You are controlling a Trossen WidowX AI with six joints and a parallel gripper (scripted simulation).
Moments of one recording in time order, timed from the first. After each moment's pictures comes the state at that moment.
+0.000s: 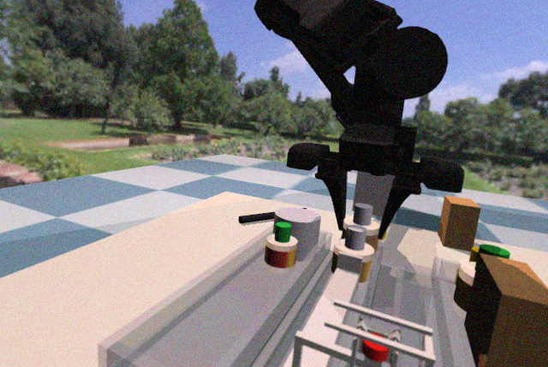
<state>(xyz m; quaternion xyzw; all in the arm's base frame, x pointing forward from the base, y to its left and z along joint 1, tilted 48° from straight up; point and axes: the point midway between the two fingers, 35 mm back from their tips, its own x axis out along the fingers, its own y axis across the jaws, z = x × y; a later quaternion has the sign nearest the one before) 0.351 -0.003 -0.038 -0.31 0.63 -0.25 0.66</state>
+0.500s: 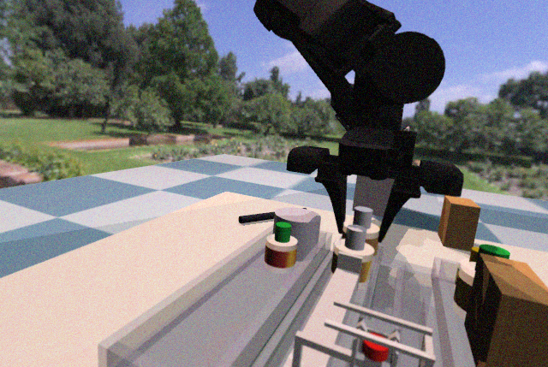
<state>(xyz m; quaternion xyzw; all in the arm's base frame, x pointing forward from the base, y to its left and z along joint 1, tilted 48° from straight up) 0.351 -0.006 -0.041 -0.31 0.63 -0.25 0.66</state>
